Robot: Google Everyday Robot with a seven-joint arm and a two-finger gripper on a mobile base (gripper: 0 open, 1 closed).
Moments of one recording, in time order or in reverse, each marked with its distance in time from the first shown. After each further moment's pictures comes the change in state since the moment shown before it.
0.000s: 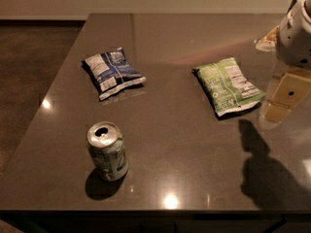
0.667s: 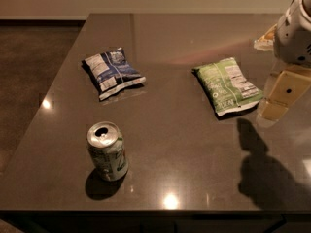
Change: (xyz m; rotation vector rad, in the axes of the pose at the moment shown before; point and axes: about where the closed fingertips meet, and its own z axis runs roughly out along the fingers) arm -0.004 -0.001 -0.001 -0.011 -0.011 0.010
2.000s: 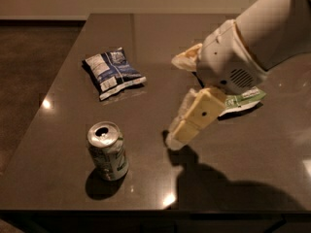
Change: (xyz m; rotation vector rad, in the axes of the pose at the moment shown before) arm -0.148 0.078 0.020 -0.176 -0.490 -0.072
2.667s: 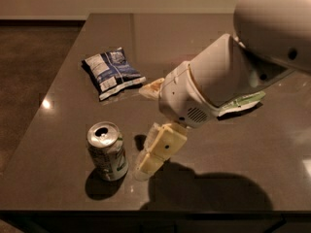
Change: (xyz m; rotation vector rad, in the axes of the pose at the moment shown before) arm -0.014 0.037 0.074 -0.113 -0.065 -0.037
